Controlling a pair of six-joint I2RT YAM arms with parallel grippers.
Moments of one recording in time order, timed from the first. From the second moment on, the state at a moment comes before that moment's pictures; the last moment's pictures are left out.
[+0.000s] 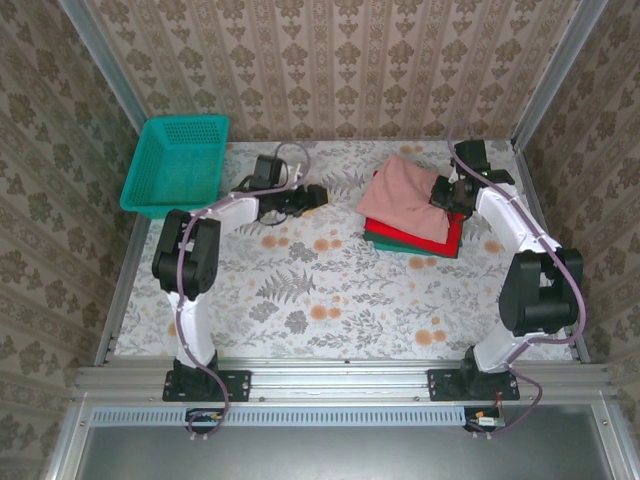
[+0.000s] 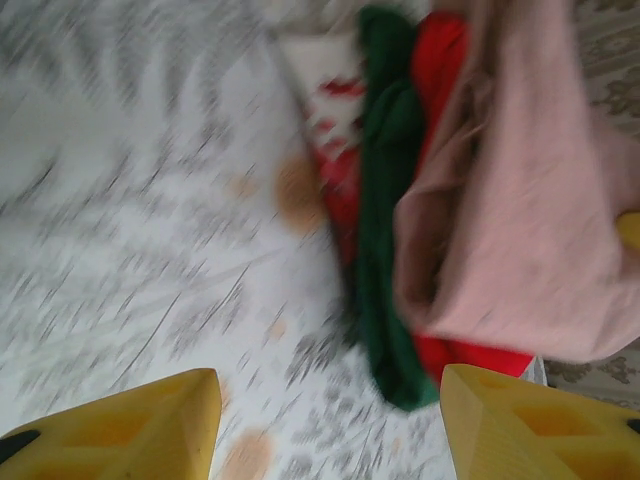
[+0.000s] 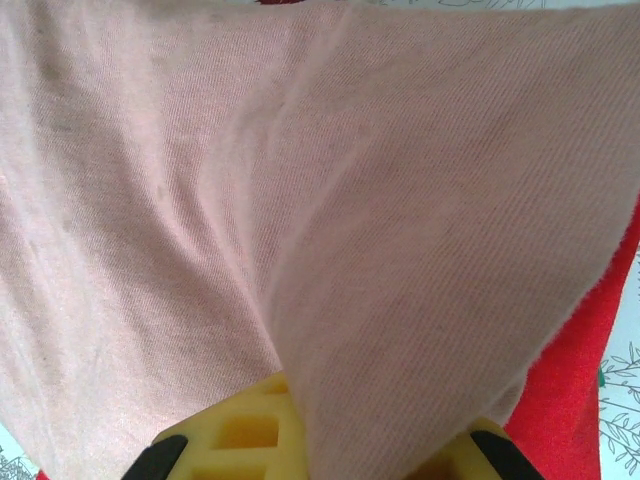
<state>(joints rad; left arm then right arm) -0.42 2.02 1.42 -0.11 0.72 -0.55 0.00 1.65 1.35 -0.71 -0.09 0.41</state>
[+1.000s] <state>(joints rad) -0.61 2.32 1.73 -0.14 0.69 -0.44 -0.12 1.80 1.38 -0.71 -0.22 0.29</state>
